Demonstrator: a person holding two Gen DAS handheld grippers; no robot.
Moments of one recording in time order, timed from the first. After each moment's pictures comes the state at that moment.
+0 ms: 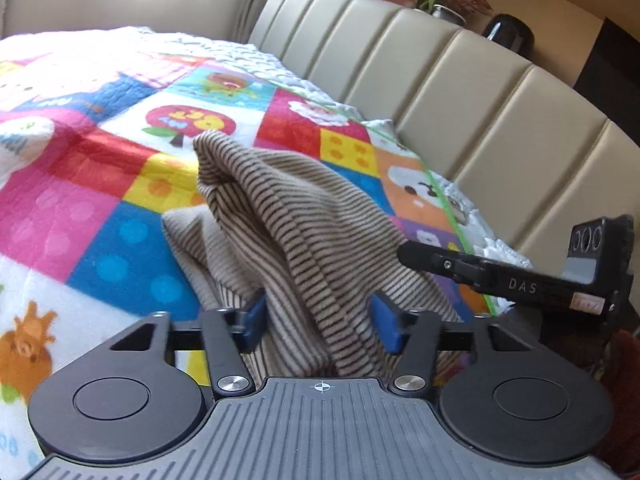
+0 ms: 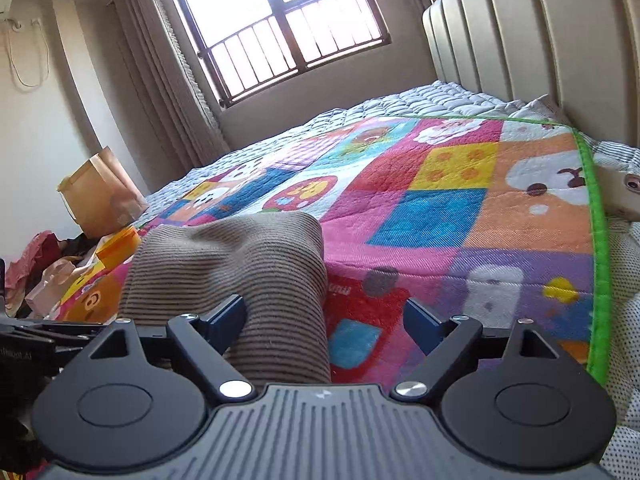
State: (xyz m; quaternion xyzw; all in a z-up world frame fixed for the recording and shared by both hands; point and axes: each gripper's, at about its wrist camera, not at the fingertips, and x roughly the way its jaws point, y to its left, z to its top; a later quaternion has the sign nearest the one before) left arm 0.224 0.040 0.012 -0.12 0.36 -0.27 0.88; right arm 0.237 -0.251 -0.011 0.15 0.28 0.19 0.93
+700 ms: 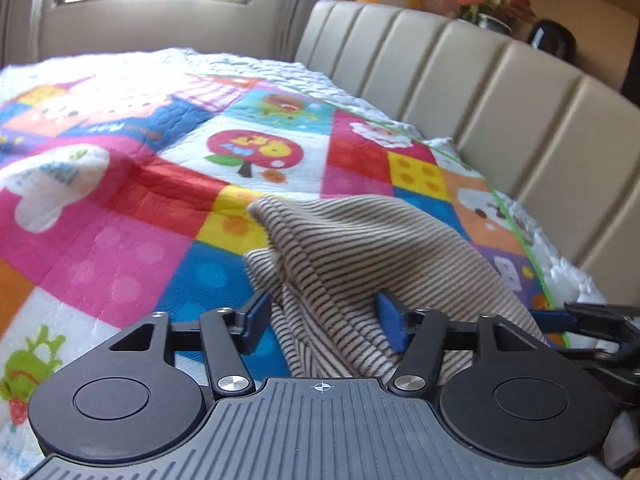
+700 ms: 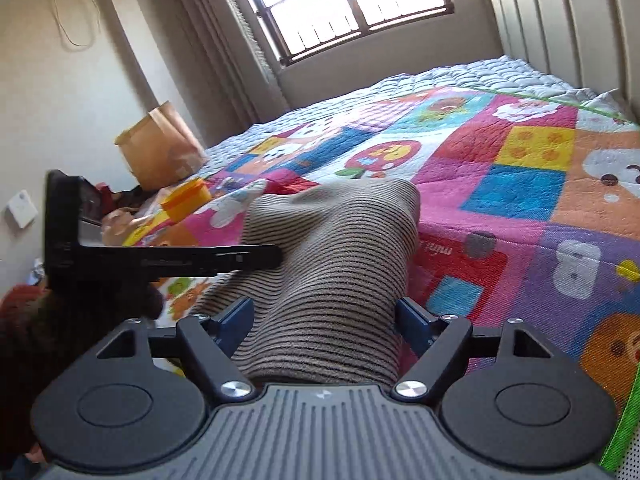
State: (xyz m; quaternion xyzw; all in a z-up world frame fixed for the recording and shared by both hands) left arm 0.267 0.069 0.007 -0.10 0.35 -0.20 0.91; right arm 0.212 -0.215 0.018 0.12 0.32 0.30 0.89
